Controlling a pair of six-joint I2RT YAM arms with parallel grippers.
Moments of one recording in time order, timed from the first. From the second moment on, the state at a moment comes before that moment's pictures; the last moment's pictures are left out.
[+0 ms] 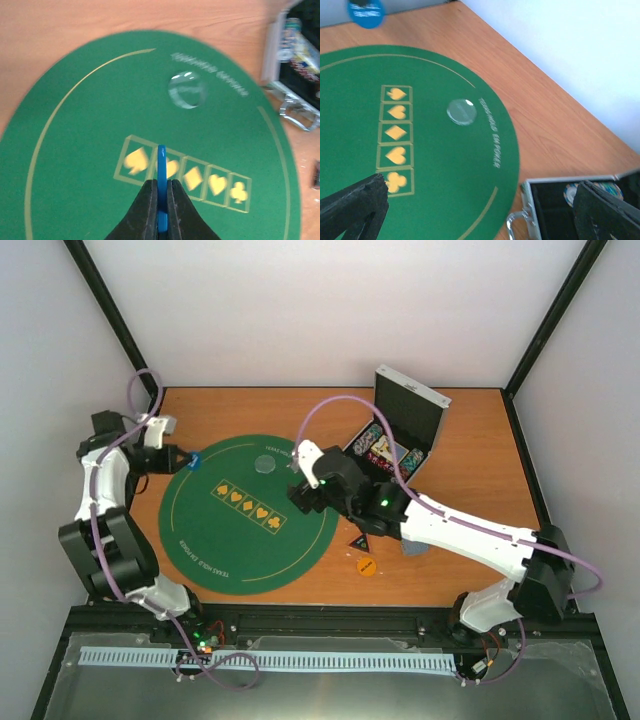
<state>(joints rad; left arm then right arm) 0.38 1.50 1.27 -0.91 0.74 0.44 1.07 1.46 1.24 -0.31 0.37 -0.12</state>
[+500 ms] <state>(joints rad) 0.55 1.78 1.26 -0.82 0.67 0.38 0.90 1.33 1.02 -0.33 0.34 -0.04</state>
